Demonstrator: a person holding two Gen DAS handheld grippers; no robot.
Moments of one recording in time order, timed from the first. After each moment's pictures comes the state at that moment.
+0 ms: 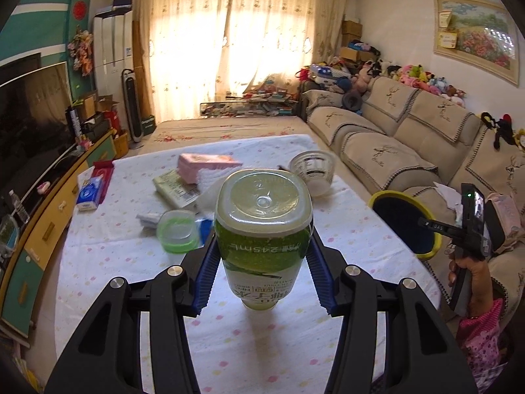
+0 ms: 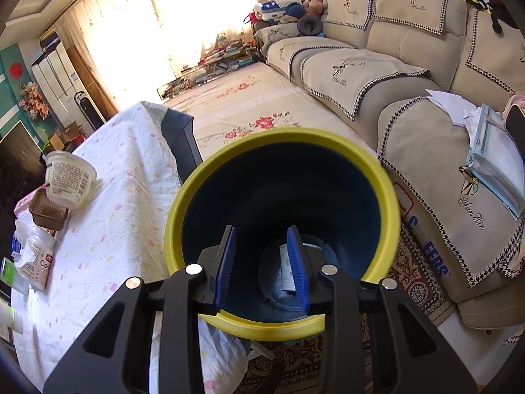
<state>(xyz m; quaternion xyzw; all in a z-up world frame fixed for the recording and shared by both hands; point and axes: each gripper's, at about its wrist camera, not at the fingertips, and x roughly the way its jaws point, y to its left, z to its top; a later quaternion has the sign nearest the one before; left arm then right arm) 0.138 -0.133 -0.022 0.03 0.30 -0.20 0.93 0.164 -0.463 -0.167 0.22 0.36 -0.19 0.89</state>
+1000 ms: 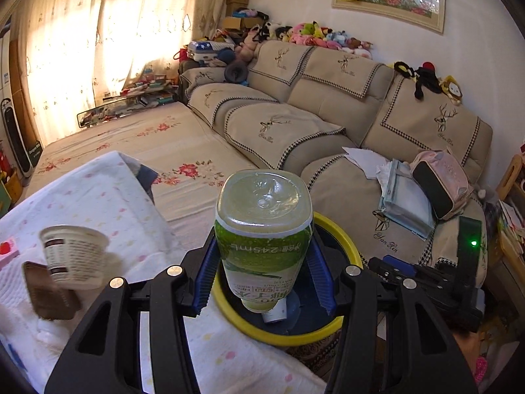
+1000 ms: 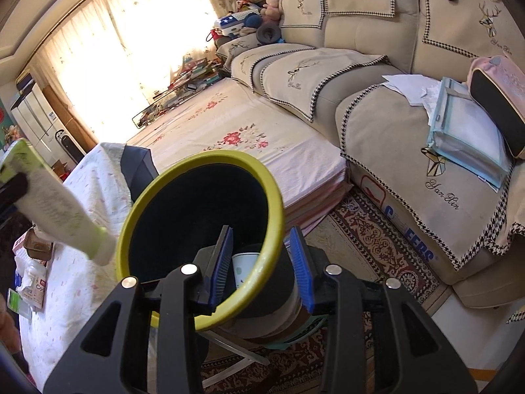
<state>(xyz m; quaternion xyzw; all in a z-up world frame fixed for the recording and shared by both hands) 0.229 -0.463 -0.066 0.10 0.34 -0.42 0.84 0.097 -0.542 -0.170 0.27 0.33 -0.24 0.87</state>
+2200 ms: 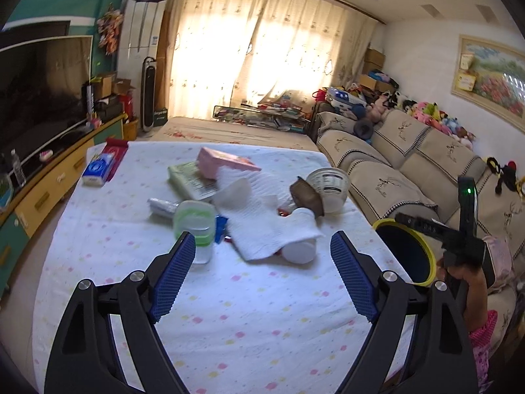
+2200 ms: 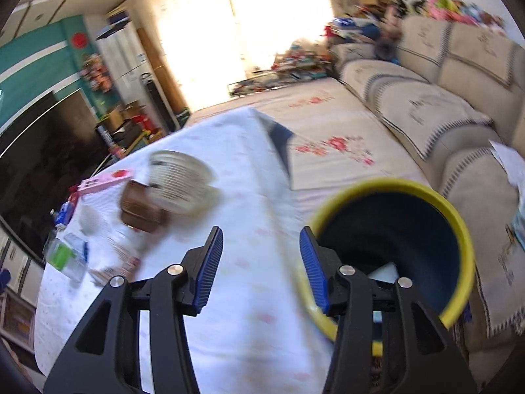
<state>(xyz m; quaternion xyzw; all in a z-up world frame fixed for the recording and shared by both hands) 0.150 -0.087 -0.043 -0.06 0.30 -0.17 0.94 0.221 -0.366 -0.102 0.16 0.34 -0.04 0.92</state>
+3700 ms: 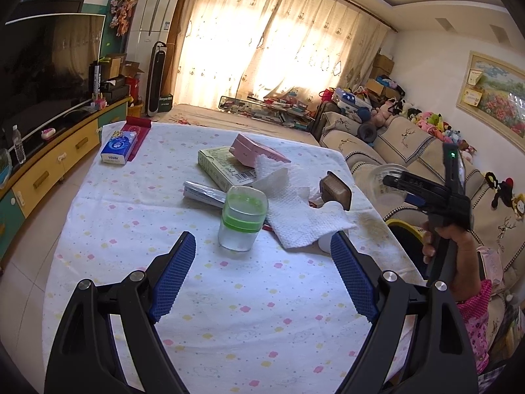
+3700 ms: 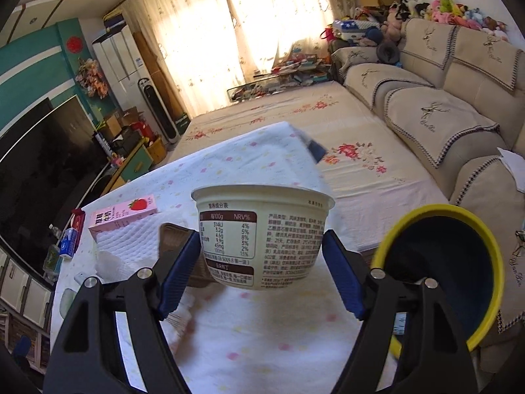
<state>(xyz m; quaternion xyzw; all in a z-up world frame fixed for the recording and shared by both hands) 0.156 -0.035 -0.064 -0.09 0.31 -0.17 0.93 0.277 -0.321 -0.077 0.18 0.33 -0.07 0.92</state>
